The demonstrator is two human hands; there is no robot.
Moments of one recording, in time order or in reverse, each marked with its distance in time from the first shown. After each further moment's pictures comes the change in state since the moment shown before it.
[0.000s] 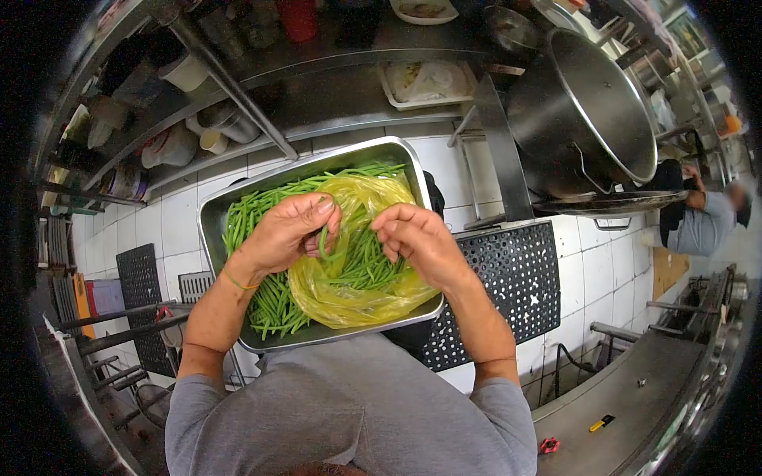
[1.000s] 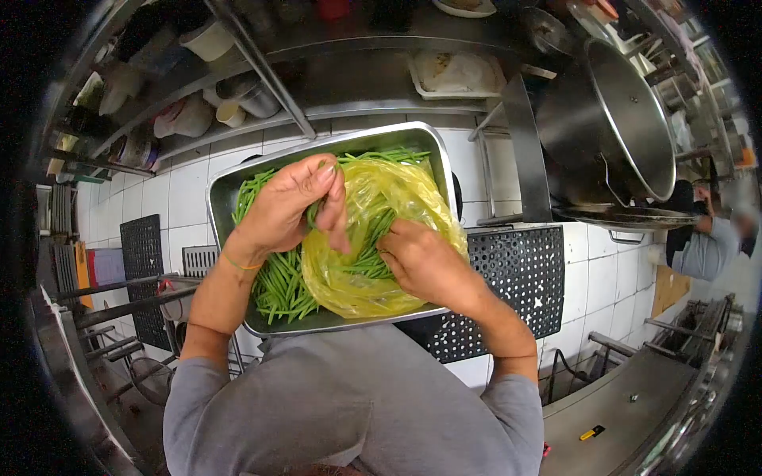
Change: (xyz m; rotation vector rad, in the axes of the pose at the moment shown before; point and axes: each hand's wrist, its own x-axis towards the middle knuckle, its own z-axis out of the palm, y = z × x) left_hand -0.008 0.014 -0.009 -0.113 -0.050 0.178; right_hand -0.004 -0.001 0.031 -1.477 -0.281 -0.342
